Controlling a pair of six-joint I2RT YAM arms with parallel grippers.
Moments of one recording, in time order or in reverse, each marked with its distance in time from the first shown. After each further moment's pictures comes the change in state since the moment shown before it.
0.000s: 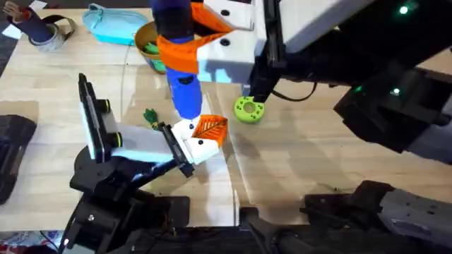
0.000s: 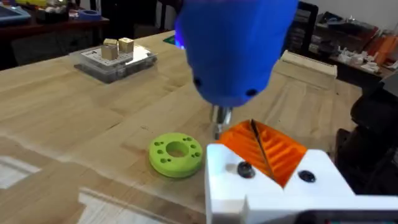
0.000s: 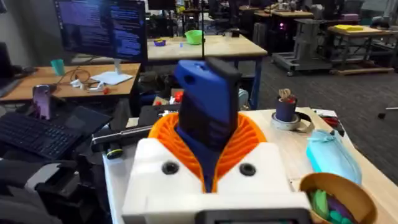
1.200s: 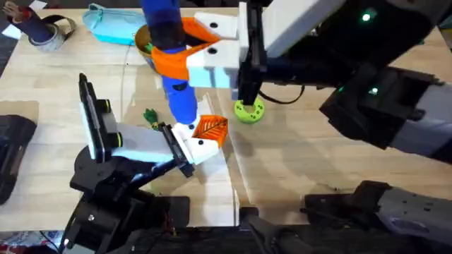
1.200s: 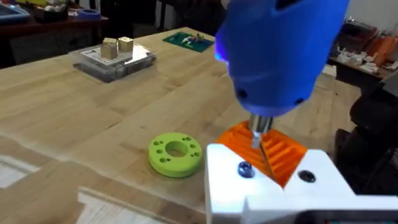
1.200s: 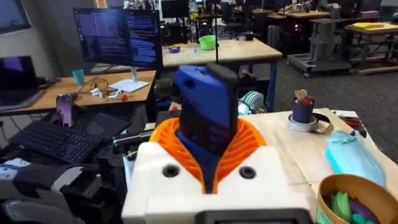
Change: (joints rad) left arm 0.000 0.000 0.000 0.000 0.001 0.000; right arm 0.017 0.059 0.000 0.006 0.004 0.021
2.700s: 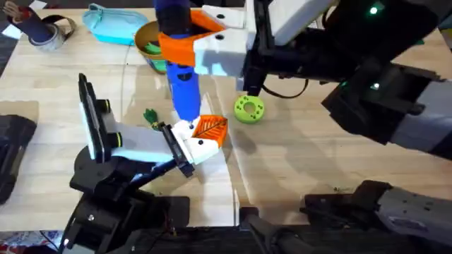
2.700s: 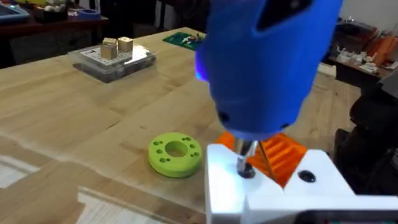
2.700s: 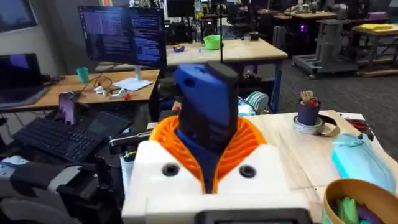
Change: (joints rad) left arm 0.000 0.000 0.000 0.000 0.000 0.000; right arm -0.041 0.006 -0.001 0.036 -0.008 0.104
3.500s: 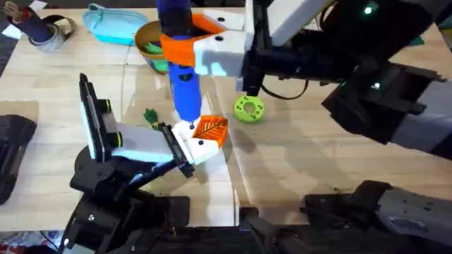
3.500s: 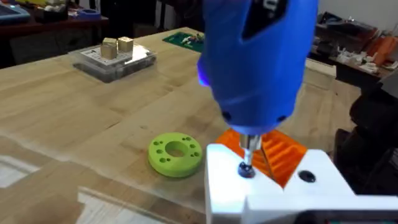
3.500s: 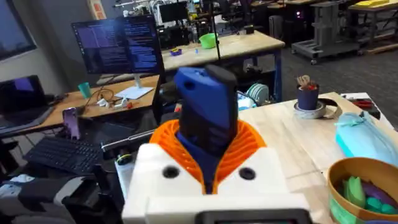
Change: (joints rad) left arm 0.000 0.001 0.000 -0.001 0.003 -0.004; right arm -0.001 0.000 0.000 -0.043 0.012 -0.002
